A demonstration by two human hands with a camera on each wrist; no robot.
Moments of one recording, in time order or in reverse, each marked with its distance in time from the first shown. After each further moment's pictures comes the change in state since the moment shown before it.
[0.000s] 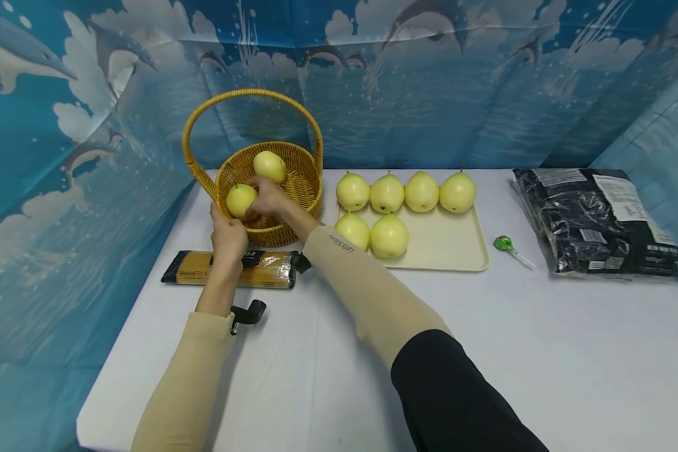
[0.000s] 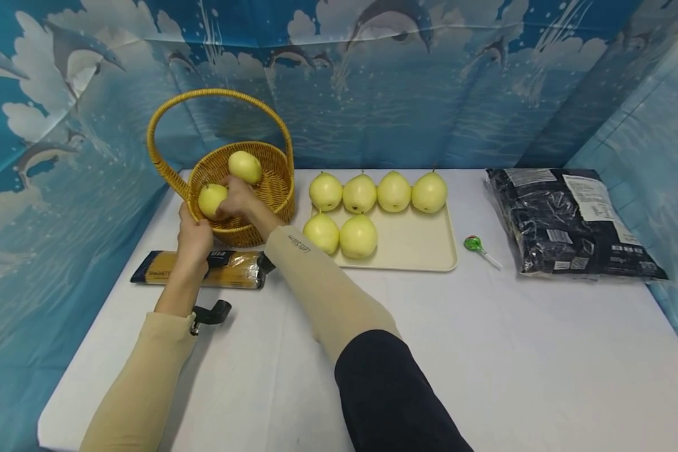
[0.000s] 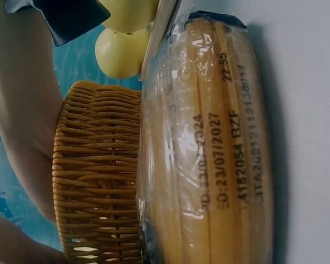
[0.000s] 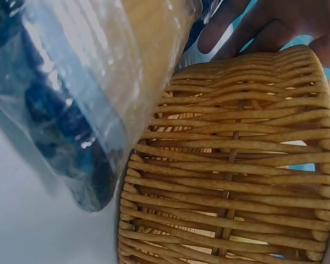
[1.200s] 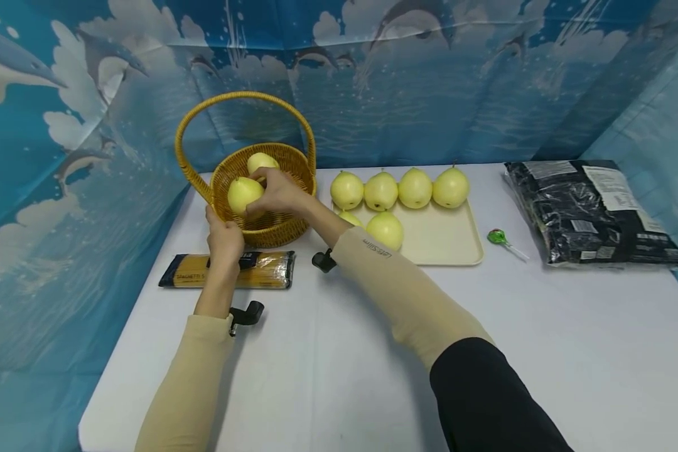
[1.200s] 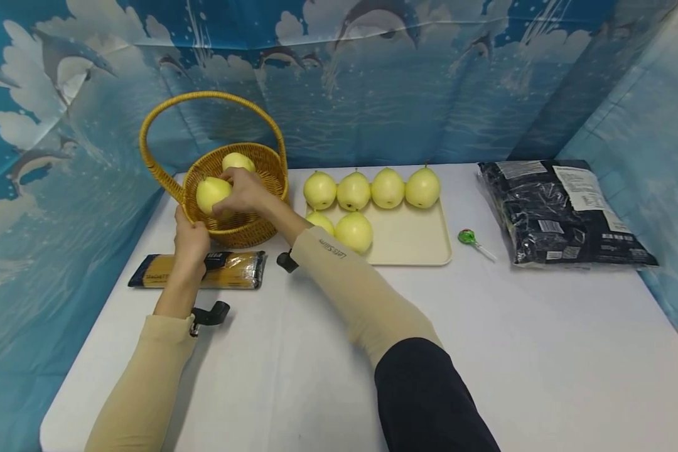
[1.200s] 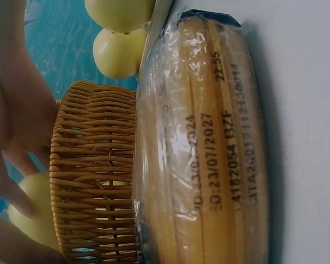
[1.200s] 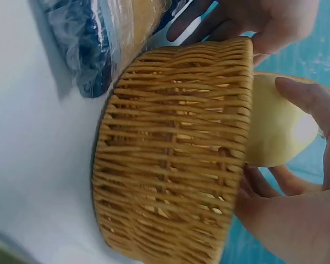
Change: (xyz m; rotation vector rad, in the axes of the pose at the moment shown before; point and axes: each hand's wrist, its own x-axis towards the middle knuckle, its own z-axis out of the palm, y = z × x) left_hand 0.000 0.000 0.002 0.047 0.011 -0.017; right_hand -0.044 -0.013 -0.044 -0.151 -0.002 -0.135
